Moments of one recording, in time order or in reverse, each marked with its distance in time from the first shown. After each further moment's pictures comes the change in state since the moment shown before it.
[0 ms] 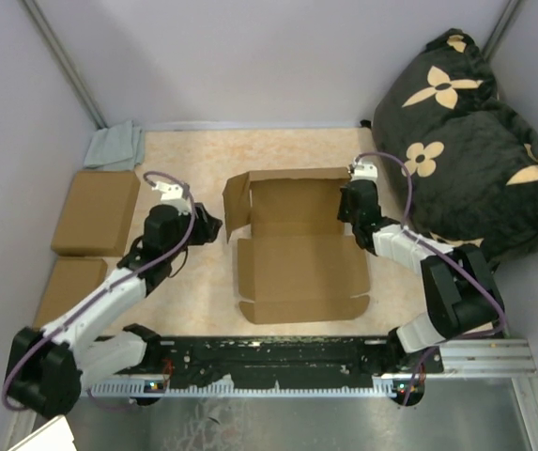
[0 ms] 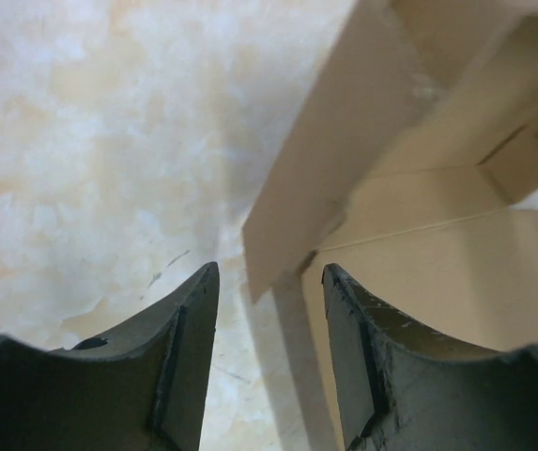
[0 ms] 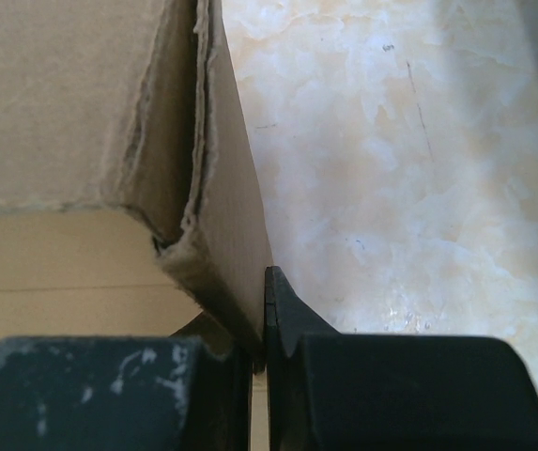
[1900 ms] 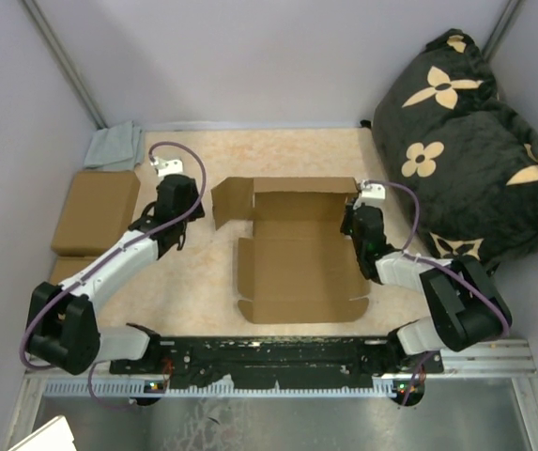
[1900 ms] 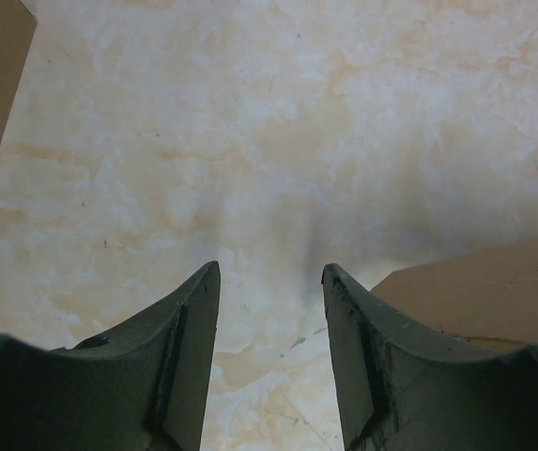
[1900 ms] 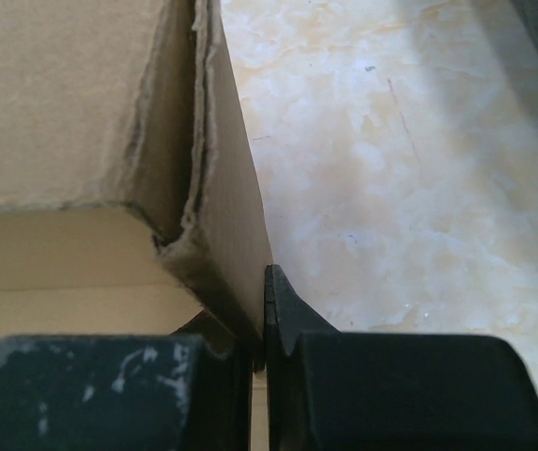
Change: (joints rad) left arm 0.022 0.228 0.276 -0.212 -0.407 0.068; right arm 0.037 -0.058 -0.273 0.422 0.074 -0.005
